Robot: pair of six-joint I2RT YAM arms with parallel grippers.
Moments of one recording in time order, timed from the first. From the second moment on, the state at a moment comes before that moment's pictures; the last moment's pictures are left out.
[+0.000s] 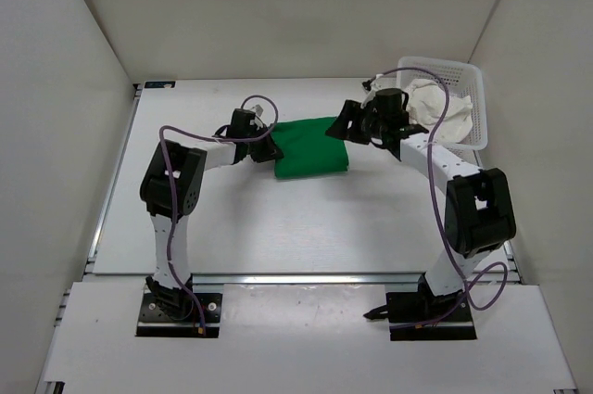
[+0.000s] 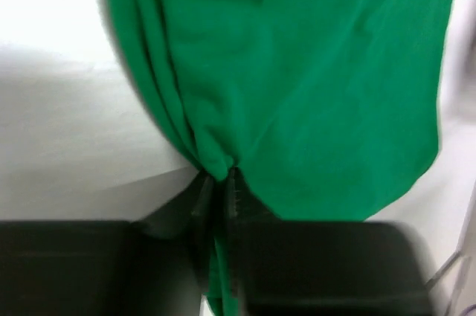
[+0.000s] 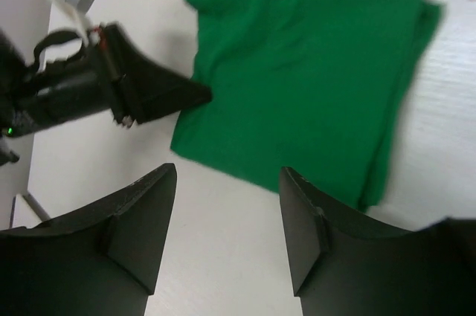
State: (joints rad) left arm -0.34 2.07 1.25 0.05 0.31 -0.63; right arm 0.27 1.70 1.23 -0.08 -0.43 0.48
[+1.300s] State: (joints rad) left arm 0.27 1.79 0.99 0.32 0.20 -0.96; right arm 0.49 1.54 0.71 0.07 -0.48 0.51
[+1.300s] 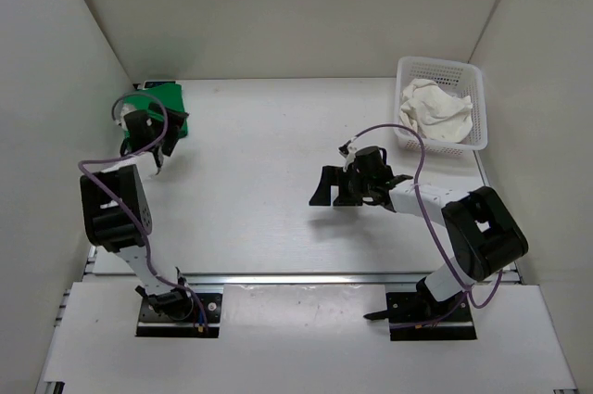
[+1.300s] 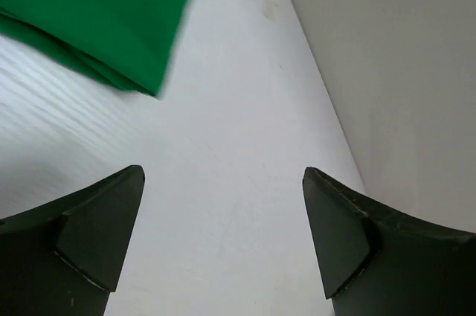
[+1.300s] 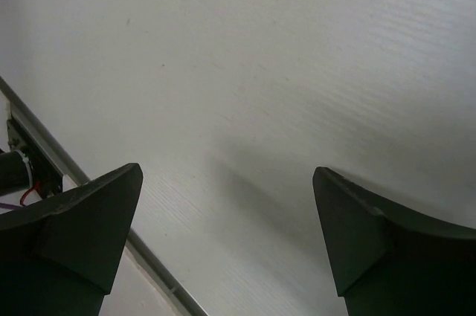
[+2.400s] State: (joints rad) left arm -0.75 1.38 0.79 0.04 0.16 -0.59; right arm -0.21 1.98 1.67 -0.34 -0.21 0.29
